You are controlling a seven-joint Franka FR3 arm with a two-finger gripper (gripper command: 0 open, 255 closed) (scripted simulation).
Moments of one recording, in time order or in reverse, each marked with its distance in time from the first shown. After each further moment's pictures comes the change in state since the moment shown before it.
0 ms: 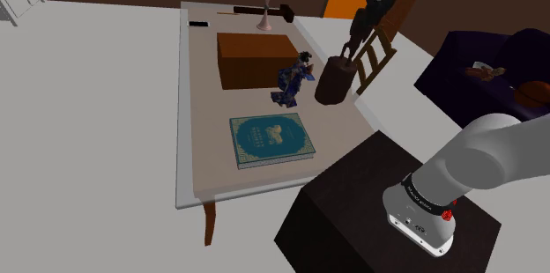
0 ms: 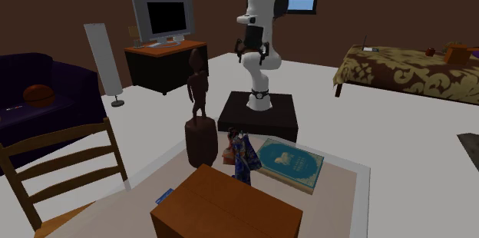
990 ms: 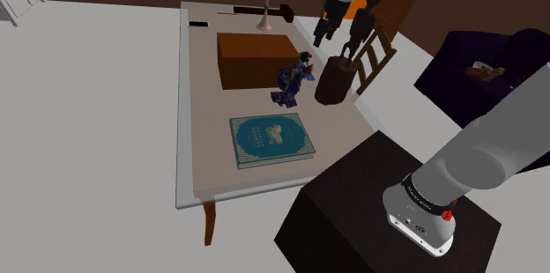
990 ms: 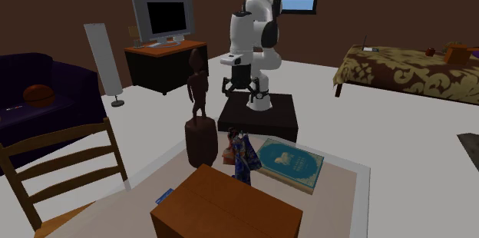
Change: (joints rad) arm 0.008 0.551 -0.079 0.238 0.102 0.260 -0.152
